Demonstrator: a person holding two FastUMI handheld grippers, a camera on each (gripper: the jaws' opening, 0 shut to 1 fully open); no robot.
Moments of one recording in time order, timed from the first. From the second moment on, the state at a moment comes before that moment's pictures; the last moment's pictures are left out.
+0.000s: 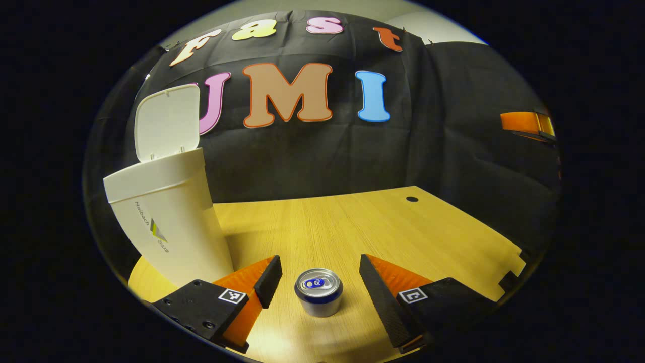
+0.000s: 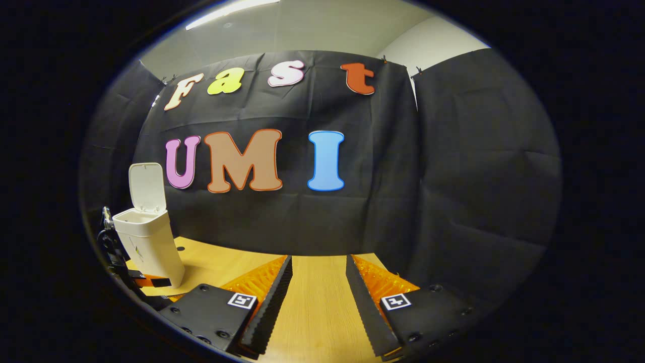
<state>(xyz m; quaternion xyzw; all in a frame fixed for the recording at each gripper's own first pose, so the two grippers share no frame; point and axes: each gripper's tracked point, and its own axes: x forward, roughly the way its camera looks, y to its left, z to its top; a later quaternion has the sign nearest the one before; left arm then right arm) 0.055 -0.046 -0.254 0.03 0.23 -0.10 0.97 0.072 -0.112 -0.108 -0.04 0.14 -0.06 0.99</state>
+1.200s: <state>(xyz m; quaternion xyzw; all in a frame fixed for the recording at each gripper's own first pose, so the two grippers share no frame) 0.098 -0.042 -0.108 0.02 0.14 -0.03 0.99 0.051 -0.089 -0.132 -0.03 0.15 0.05 0.99</state>
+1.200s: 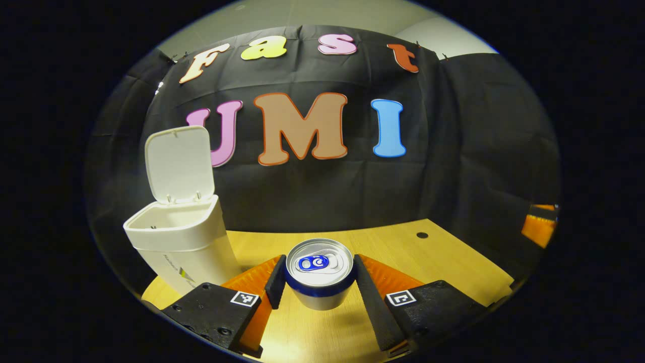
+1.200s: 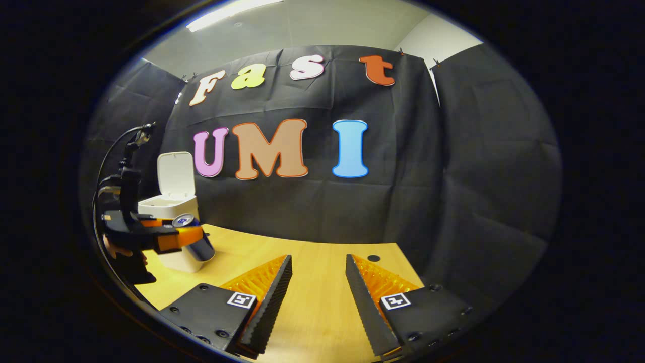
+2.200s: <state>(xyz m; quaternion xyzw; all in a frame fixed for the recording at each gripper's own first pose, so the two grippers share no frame) 0.173 0.158 0.004 0.05 0.05 0.08 0.99 0.069 -0.029 -0.133 -0.01 0.15 0.02 0.99</state>
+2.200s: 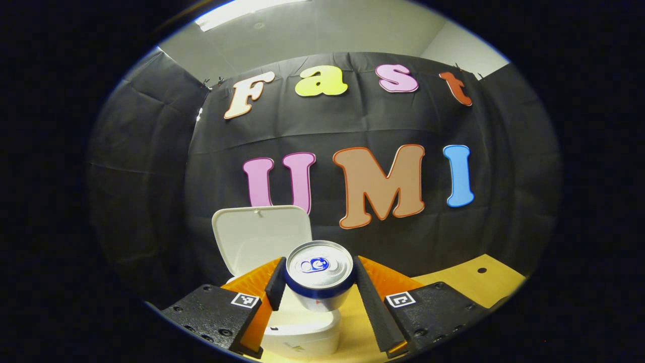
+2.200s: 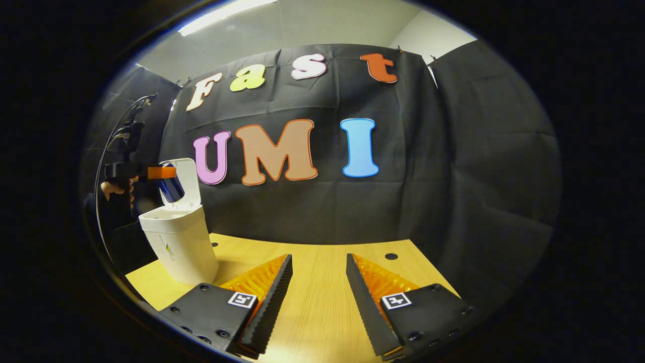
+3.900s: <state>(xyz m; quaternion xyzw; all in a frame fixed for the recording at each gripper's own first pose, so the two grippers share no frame) 0.208 0.207 0.063 0.00 0.00 0.10 0.99 0.076 -0.008 -0.138 -0.04 0.17 0.02 0.98</state>
